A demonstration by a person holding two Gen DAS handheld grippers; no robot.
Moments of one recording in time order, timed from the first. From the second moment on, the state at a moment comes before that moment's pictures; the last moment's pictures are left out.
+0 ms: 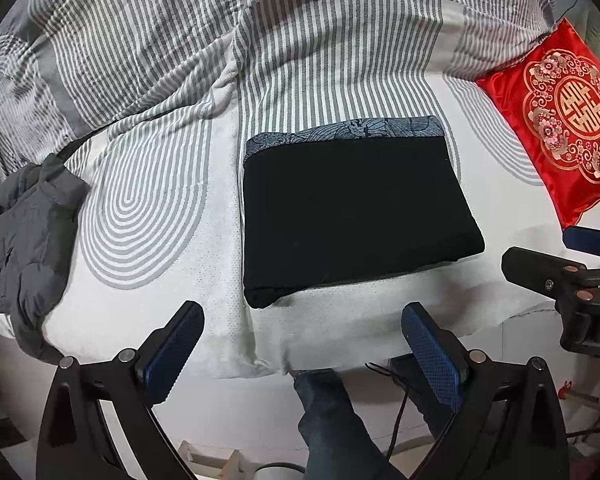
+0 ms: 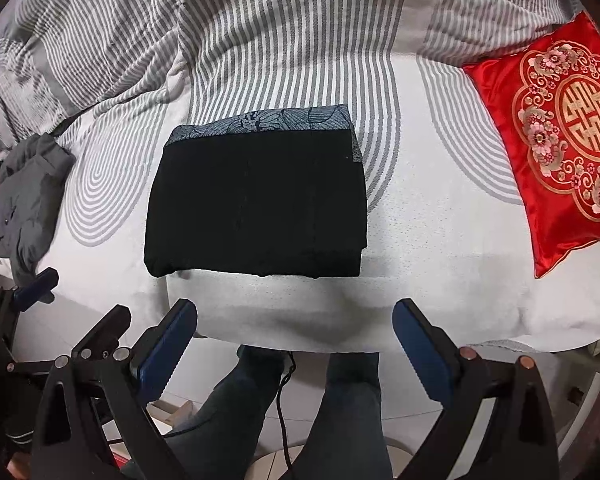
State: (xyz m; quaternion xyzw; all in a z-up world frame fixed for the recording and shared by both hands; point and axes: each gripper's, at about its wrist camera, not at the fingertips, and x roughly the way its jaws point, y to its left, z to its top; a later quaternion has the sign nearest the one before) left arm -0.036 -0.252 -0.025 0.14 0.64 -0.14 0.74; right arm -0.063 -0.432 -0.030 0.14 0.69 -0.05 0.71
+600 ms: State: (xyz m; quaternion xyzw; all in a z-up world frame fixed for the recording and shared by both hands) left arm -0.037 -0.250 -0.021 0.14 0.64 -0.14 0.74; right arm -0.064 -0.428 -0.029 0.13 0.69 -0.04 0.71
